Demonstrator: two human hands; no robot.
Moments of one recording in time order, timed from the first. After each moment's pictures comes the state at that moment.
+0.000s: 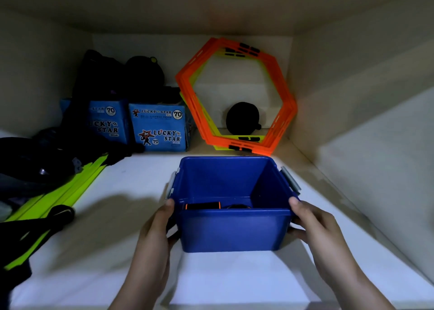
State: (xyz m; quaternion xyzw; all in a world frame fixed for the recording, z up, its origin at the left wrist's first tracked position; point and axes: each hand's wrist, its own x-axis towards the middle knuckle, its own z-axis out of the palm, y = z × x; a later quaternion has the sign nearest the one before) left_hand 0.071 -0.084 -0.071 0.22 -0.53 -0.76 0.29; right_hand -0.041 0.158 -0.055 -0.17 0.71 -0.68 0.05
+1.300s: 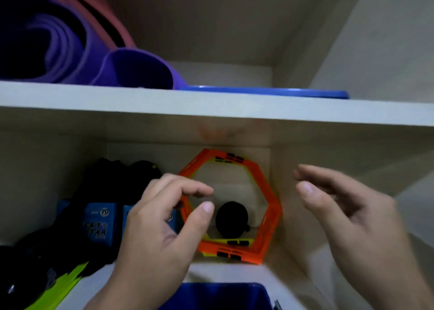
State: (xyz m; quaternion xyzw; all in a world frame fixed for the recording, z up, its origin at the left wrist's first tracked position) left_hand 0.101 -0.032 0.162 -0.10 -0.76 -0.29 0.57; right_hand 0.004 0.188 0.177 -0.38 0.61 -0.59 -0.38
